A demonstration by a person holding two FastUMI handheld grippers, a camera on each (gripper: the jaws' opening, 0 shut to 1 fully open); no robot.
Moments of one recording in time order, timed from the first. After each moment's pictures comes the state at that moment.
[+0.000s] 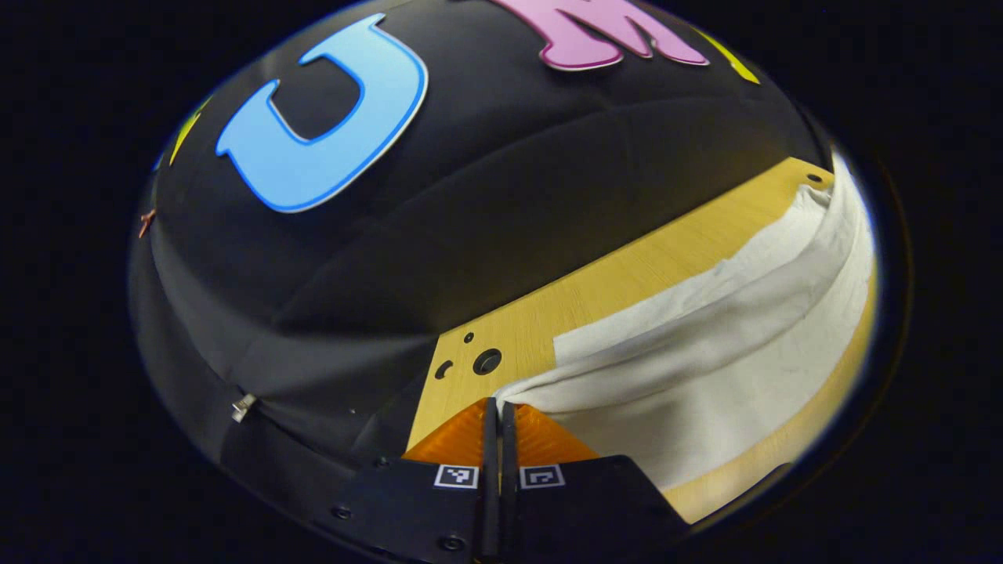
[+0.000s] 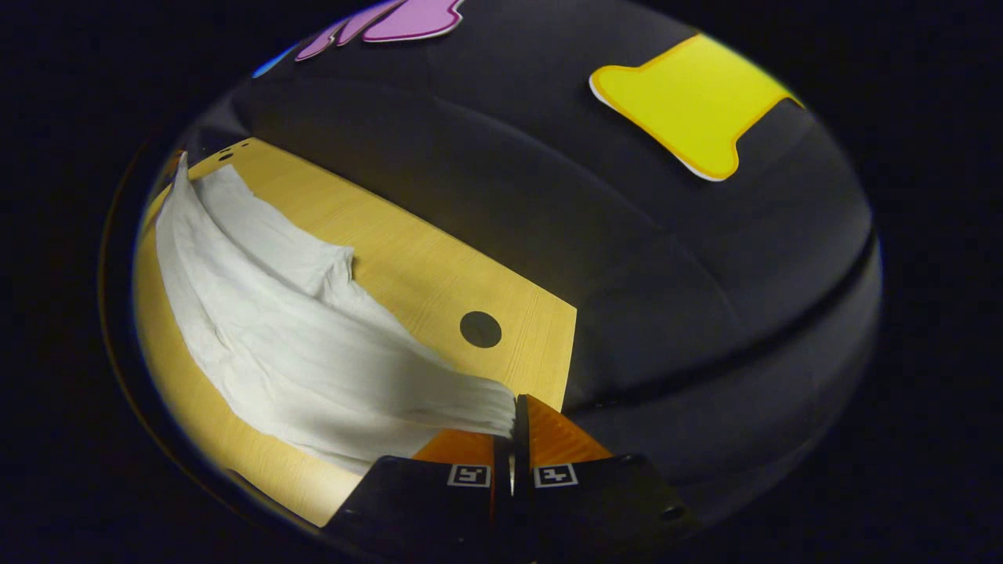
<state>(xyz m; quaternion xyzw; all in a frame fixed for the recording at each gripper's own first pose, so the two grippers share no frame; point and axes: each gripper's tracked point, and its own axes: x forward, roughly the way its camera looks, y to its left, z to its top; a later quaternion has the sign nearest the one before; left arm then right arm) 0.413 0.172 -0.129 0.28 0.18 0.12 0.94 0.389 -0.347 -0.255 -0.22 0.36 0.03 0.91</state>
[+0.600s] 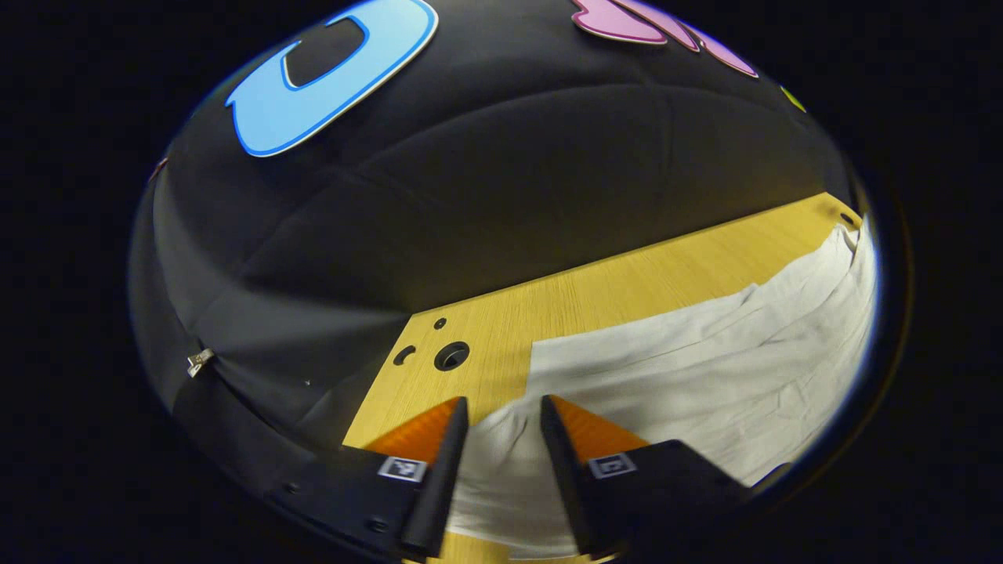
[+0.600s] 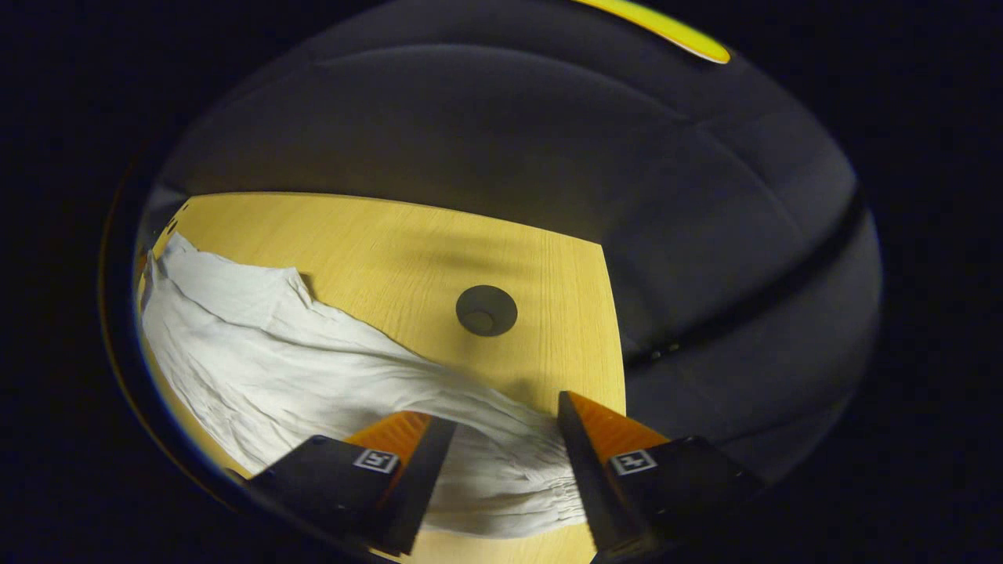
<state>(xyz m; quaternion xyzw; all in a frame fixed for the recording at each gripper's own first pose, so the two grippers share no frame) 0.458 0.154 -0.162 0.21 0.18 0.14 0.95 0.402 -0.349 -0.308 -0.08 0.44 -0.02 0.90</state>
